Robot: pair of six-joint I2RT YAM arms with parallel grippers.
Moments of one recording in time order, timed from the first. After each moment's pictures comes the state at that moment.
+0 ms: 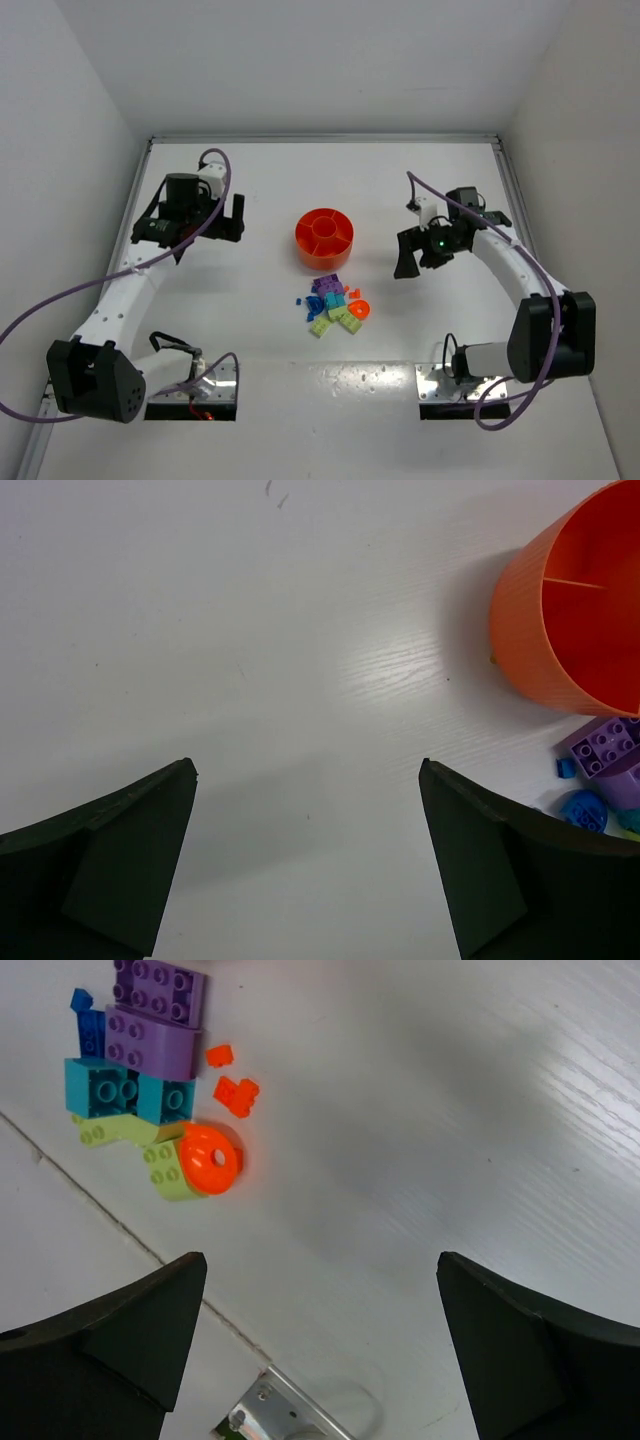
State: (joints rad) left arm -0.13 1.14 0.99 -0.53 0.12 0.05; right arm 0.07 1.36 0.89 -0.76 -0.56 -0.29
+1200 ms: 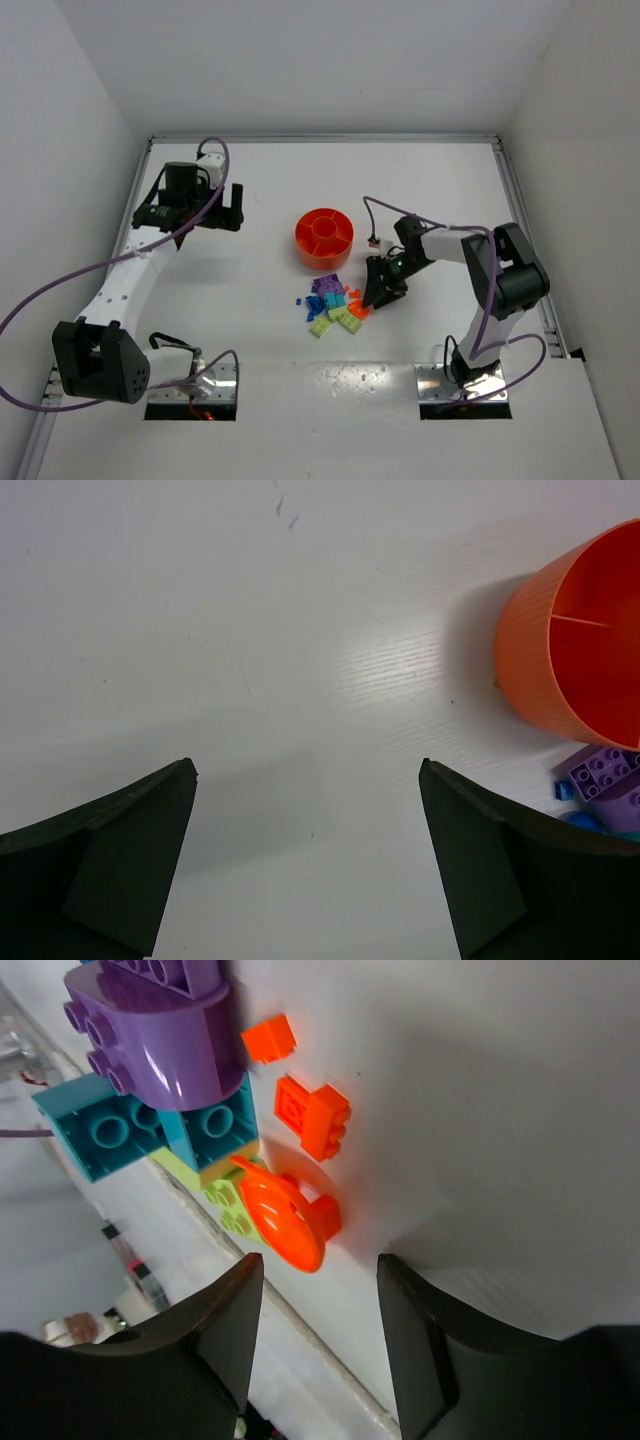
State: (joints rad) left arm -0.10 1.23 1.07 -0.53 0.14 0.04; right arm 0.31 1.77 0.78 -0.51 -0.75 0.05
